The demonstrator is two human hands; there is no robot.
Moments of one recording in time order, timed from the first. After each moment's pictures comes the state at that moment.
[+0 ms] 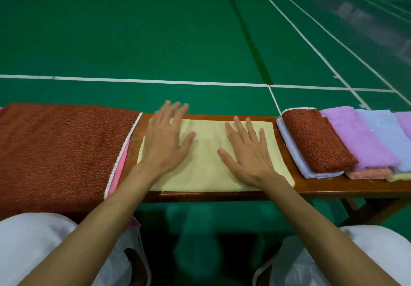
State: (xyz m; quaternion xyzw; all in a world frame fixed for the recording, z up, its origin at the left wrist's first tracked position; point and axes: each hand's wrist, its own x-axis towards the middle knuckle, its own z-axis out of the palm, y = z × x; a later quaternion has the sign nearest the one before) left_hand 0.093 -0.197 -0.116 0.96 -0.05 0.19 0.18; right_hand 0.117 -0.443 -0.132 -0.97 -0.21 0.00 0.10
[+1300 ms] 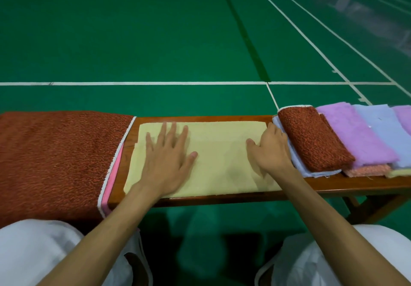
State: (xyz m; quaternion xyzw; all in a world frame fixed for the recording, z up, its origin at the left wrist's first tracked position) left_hand 0.071 -0.215 -0.131 0.99 -0.03 0.03 0.09; right_hand 0.131 -0.473 -0.104 -0.97 0.06 0.01 0.22
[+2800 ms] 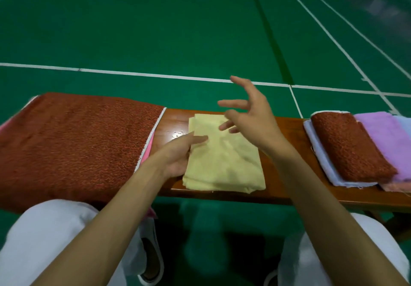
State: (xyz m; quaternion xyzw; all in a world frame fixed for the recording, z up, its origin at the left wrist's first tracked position) left_hand 0.071 -0.186 -0.096 0.49 0.21 -0.22 0.81; right_hand 0.120 -0.359 -0.030 -0.83 -0.13 0.05 0.54
